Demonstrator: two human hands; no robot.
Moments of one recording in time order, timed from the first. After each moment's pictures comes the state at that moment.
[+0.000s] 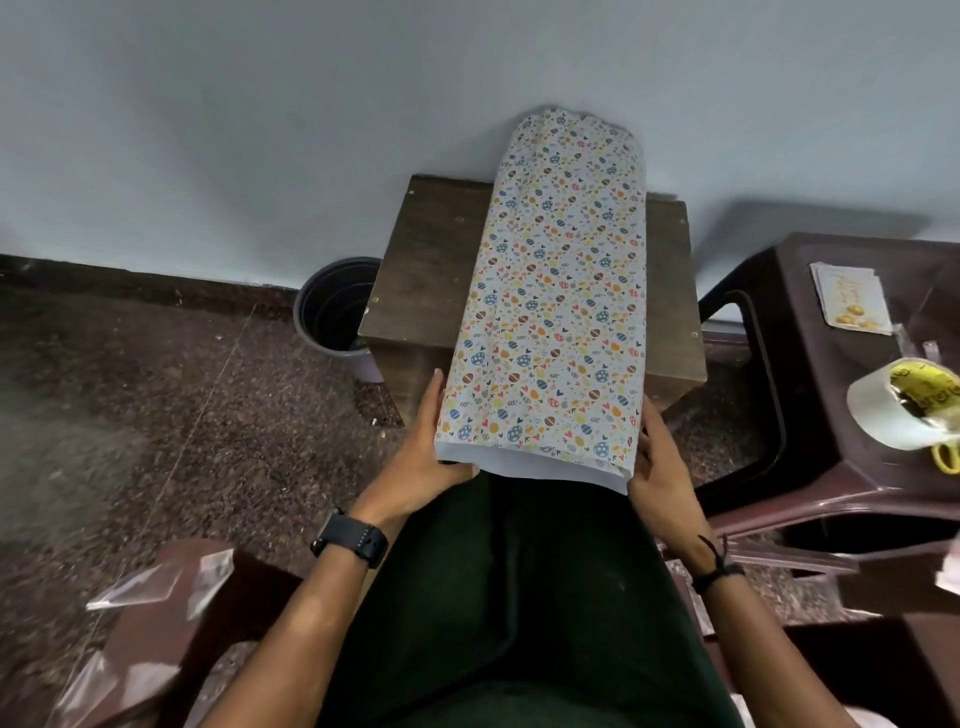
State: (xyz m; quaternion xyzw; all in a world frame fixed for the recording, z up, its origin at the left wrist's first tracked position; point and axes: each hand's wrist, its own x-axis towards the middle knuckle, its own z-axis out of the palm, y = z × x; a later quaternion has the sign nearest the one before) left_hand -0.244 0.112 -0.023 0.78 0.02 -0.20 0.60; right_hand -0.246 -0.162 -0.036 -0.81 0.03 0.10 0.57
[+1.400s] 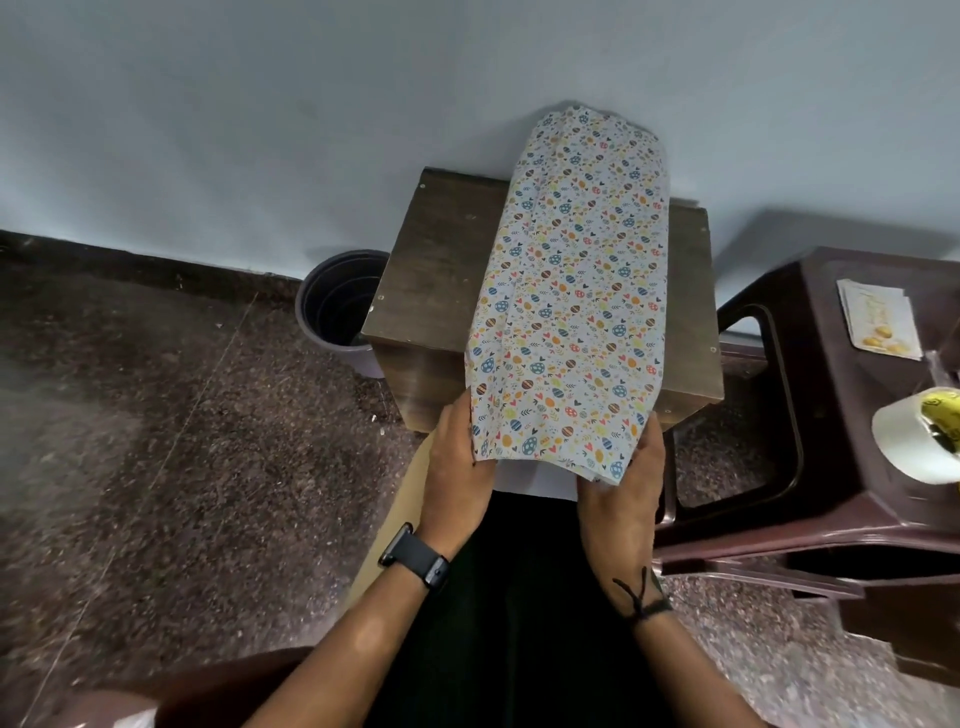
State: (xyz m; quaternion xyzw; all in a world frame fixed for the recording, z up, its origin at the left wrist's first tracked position) left_hand -0.243 0.061 -0.033 0.81 0.06 0.06 0.59; right_hand -0.244 -0.089 -0.007 -0.80 0.05 -0.15 0.58
